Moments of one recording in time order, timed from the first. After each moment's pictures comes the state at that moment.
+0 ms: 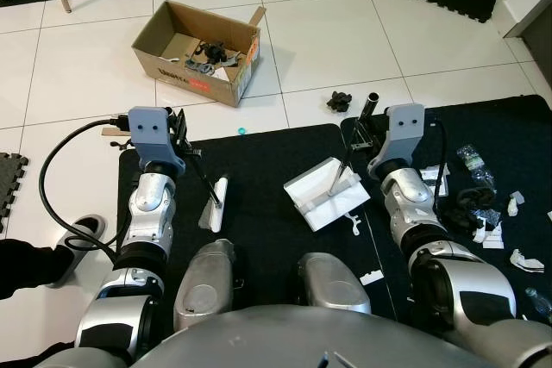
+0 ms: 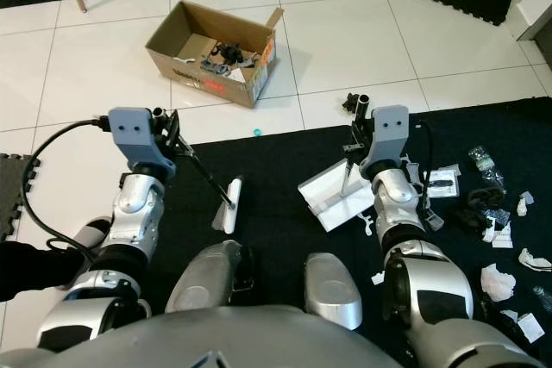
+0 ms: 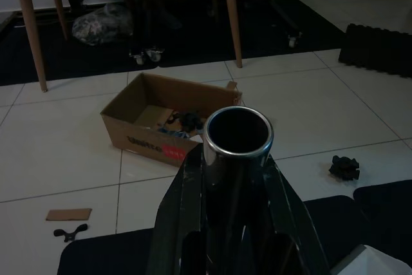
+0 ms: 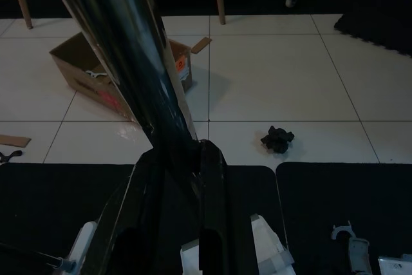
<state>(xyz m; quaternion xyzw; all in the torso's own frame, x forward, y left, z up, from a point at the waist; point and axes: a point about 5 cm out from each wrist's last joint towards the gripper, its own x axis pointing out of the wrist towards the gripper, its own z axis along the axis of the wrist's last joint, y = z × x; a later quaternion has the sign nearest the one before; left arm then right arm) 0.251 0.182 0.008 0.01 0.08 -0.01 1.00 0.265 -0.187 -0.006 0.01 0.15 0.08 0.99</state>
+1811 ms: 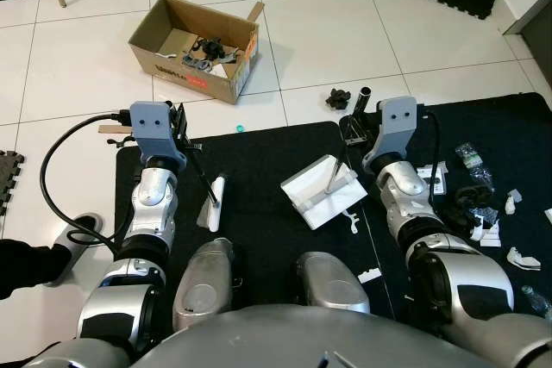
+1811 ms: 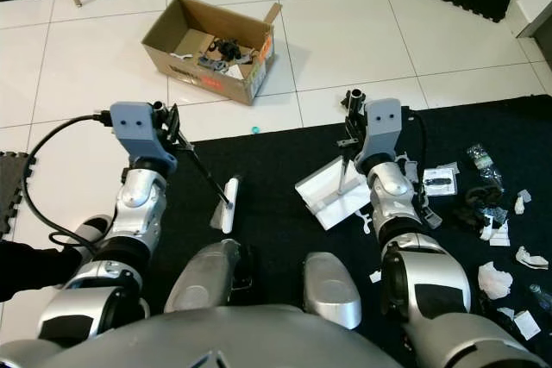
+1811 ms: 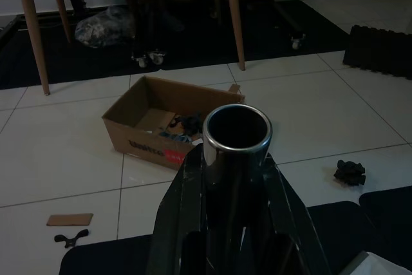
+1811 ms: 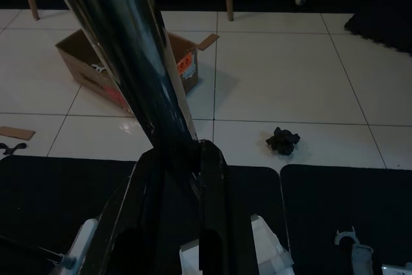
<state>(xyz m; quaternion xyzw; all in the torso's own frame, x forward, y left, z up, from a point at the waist) 0.258 0.180 0.010 0.01 0.07 -0.01 1.00 0.273 -0.183 -0.002 0.00 0.15 0.09 0.99</state>
